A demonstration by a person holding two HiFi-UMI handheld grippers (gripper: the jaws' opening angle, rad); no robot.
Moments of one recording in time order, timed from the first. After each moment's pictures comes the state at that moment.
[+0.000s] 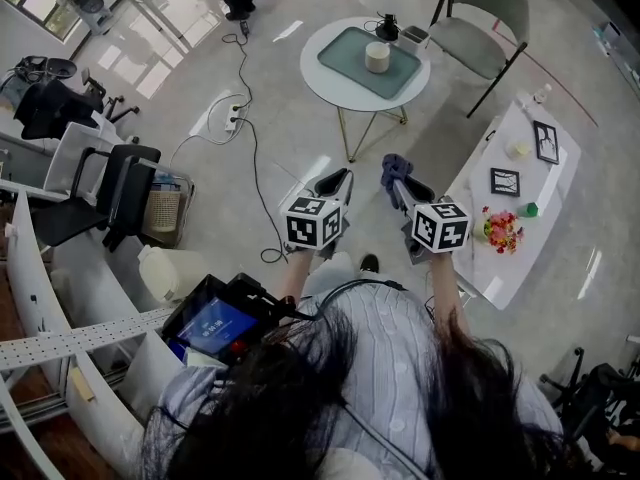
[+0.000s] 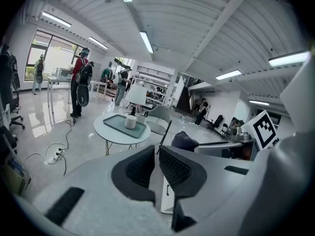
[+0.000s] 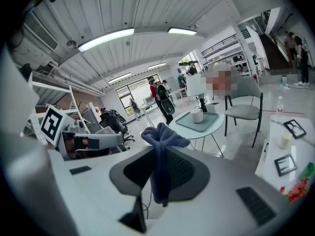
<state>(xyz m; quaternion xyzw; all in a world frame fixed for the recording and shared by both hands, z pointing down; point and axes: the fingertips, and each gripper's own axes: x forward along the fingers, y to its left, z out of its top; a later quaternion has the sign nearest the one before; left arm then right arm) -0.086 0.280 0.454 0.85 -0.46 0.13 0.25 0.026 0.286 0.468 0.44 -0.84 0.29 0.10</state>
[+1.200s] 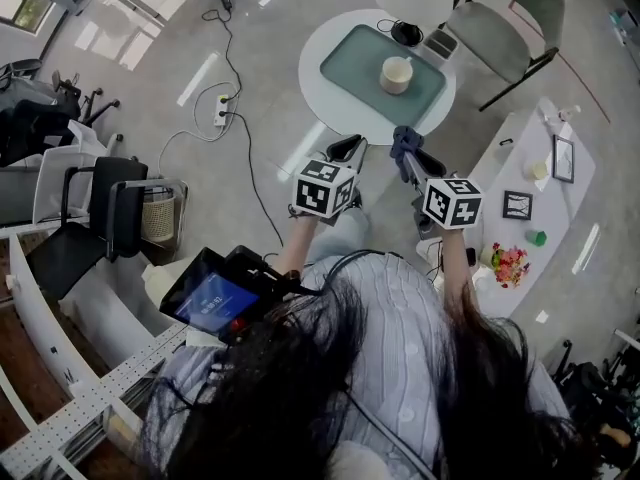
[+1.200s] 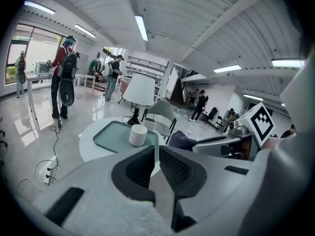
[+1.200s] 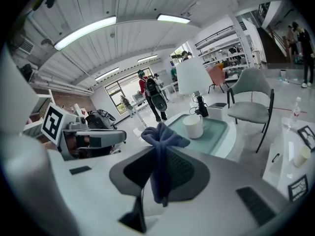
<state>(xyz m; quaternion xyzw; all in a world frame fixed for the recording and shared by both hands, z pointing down) -0.100 0.016 0.486 0.87 -0.39 0.17 0.25 0.001 0.035 0.501 0.46 -0.82 0.33 0.13</state>
